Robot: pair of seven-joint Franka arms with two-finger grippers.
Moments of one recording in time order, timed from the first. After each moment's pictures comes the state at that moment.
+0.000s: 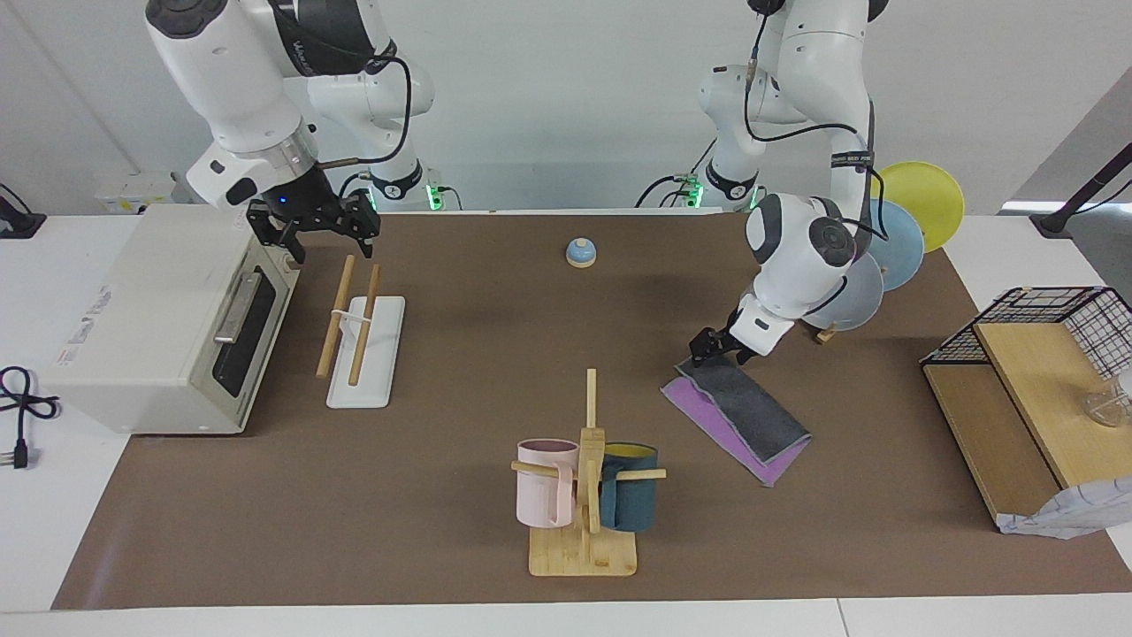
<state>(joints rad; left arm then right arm) -0.24 0.20 -0.04 -2.15 -0.34 2.38 -0.17 0.08 -0.04 0.03 -1.75 0.06 1.70 0.05</state>
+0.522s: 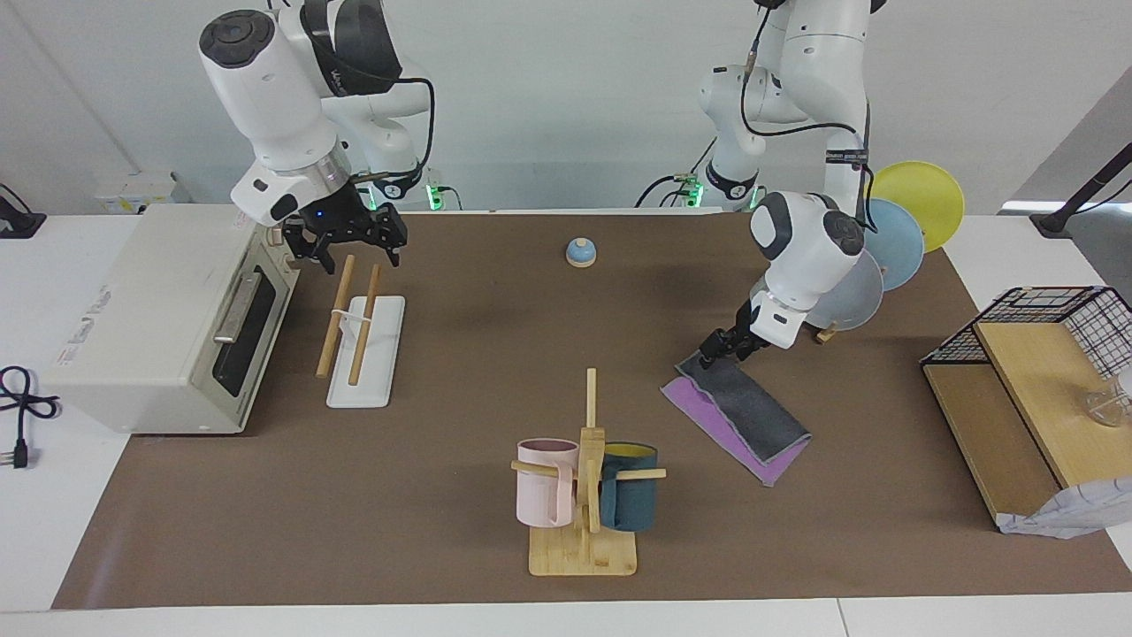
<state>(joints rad) -0.22 0.17 -0.04 -2.25 -0.43 2.50 -0.21 0.11 -0.07 0.03 -1.82 0.07 1.74 0.05</state>
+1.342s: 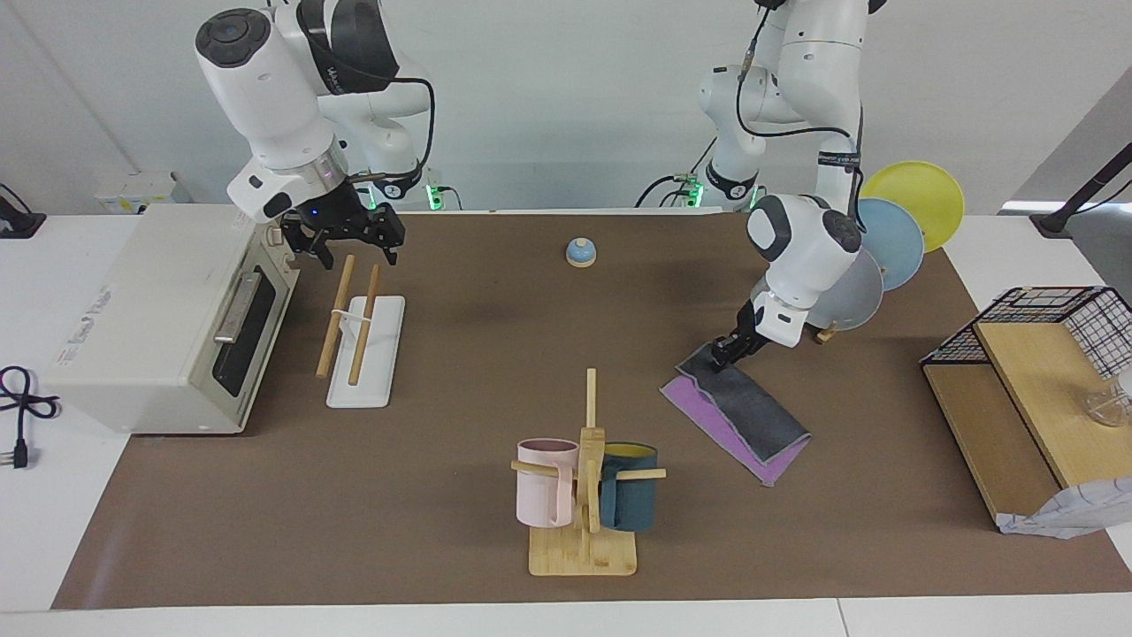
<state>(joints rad) -0.22 0.17 -0.05 -2.28 -0.49 2.55 -0.22 0.11 -0.07 0.02 -1.82 0.08 1.73 0.16</state>
